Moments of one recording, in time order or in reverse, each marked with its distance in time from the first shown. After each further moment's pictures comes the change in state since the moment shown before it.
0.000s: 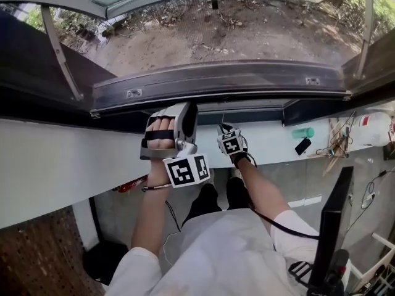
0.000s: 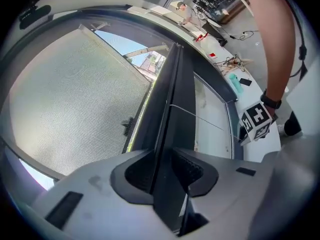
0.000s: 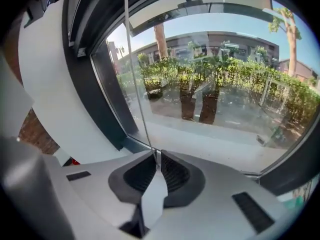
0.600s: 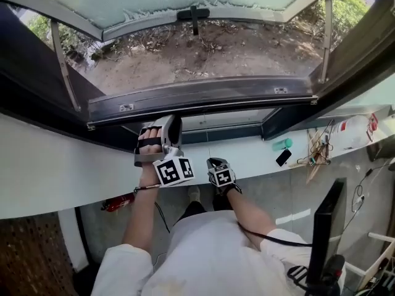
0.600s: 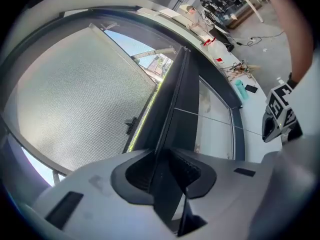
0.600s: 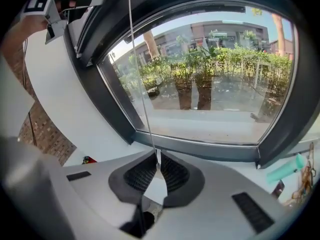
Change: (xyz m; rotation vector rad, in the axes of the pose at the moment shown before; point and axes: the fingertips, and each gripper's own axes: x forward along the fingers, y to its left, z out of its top) left arm -0.004 0.000 -0.001 -0.071 -0.030 0.038; right arm -0.075 0.035 -0.067 0.149 0.020 0.034
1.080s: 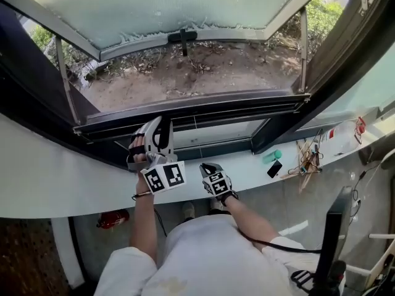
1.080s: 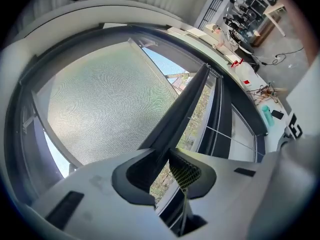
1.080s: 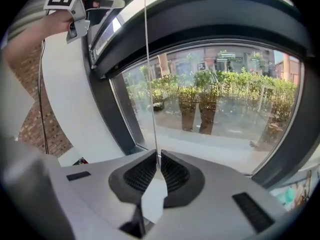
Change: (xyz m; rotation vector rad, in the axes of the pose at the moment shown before) left arm -0.034 0.079 0.034 -0.225 -0.188 0.214; right arm -0.044 0.006 0.064 -0.147 -0.164 -0.008
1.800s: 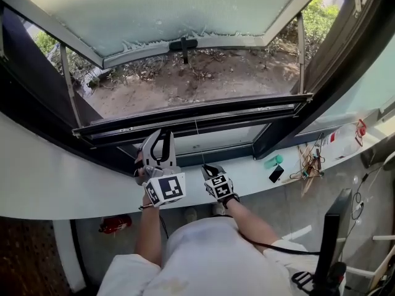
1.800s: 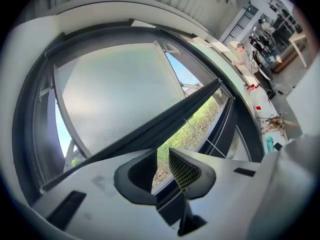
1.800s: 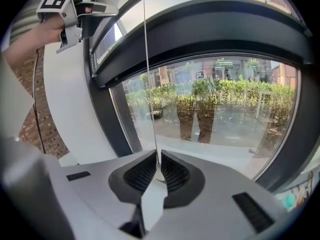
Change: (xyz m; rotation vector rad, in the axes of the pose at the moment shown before) left arm -0.026 0.006 0.004 -0.286 -0.043 0.027; right arm -0.009 -0.007 0.029 -0.007 -0.094 -0.019
